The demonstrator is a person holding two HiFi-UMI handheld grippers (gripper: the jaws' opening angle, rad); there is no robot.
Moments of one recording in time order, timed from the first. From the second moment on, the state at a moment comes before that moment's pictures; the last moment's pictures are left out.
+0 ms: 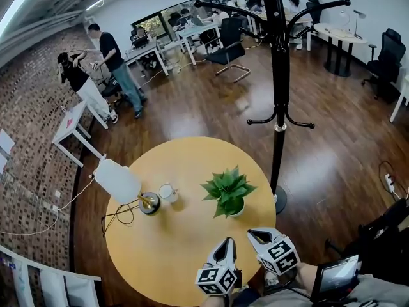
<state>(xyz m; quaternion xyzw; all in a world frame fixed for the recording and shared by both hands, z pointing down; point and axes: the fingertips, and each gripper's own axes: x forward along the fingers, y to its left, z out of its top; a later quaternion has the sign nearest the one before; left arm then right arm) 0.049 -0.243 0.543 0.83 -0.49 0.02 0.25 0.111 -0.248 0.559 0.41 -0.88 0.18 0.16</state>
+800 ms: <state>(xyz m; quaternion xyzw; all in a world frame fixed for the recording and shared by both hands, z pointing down) 0.040 -0.329 0.687 0.81 -0.51 0.07 0.28 0.114 -0.313 0.692 0.42 -0.85 0.24 0.21</state>
